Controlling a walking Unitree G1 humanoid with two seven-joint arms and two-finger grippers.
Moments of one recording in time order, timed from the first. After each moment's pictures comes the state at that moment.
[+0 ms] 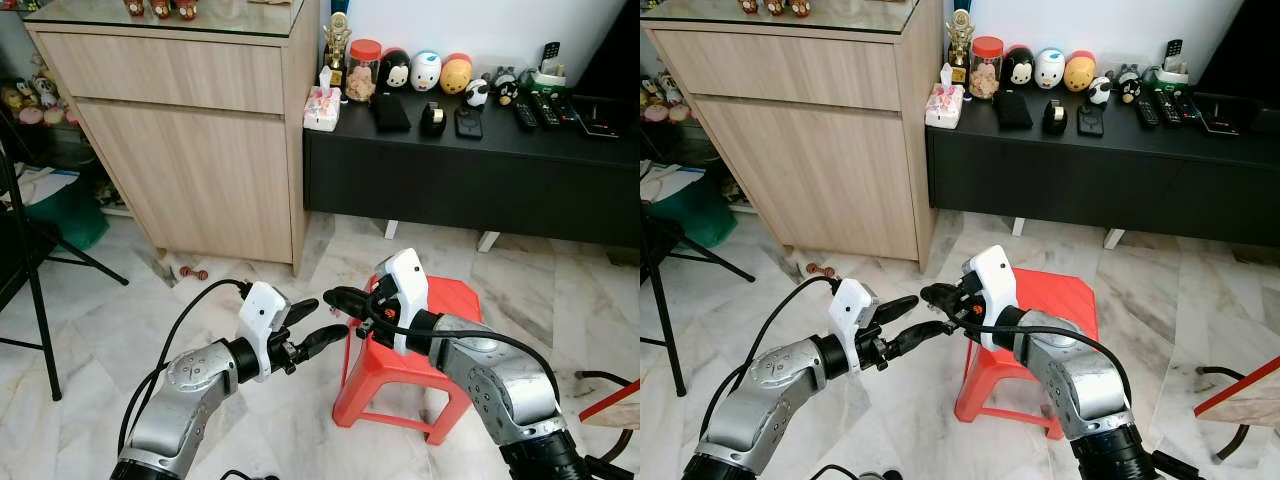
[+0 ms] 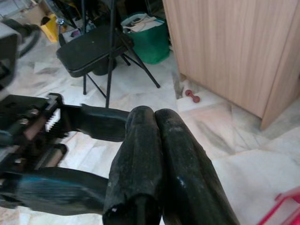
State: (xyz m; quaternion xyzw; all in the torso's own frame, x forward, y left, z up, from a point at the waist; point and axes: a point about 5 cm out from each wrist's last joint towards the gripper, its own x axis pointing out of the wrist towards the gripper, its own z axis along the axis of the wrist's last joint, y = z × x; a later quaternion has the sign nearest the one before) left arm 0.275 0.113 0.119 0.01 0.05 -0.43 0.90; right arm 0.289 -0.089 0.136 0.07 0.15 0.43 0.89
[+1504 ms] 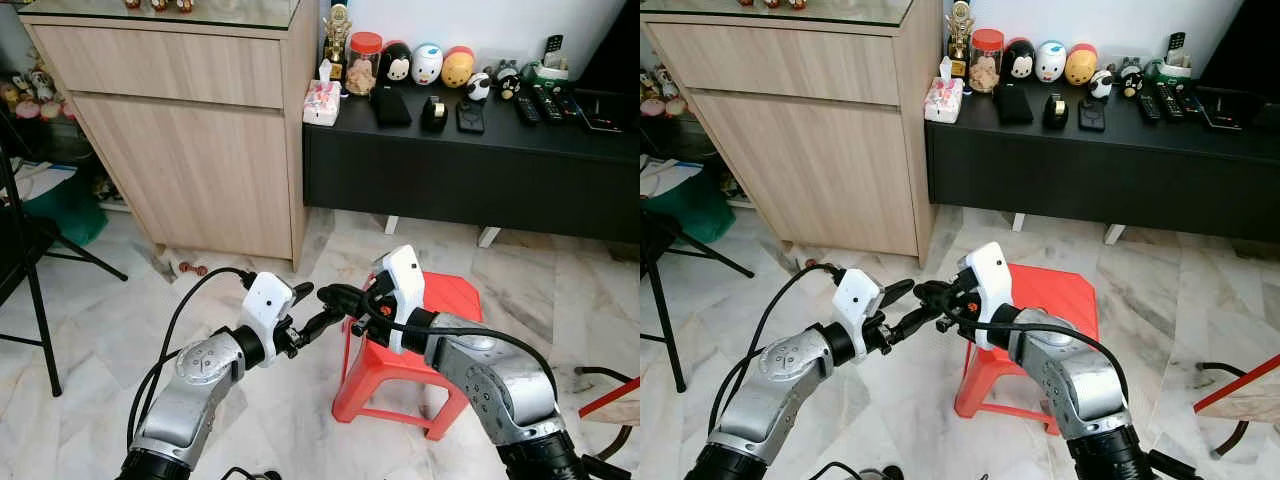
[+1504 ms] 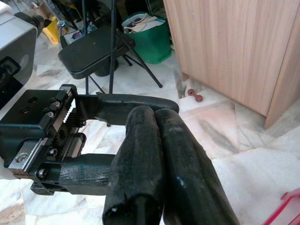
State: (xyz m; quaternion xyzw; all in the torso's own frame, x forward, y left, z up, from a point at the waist) left arm 0.285 0.113 0.122 0.06 0.02 -0.39 0.92; right arm 0.288 -0.085 0.139 0.07 0.15 0.43 0.89
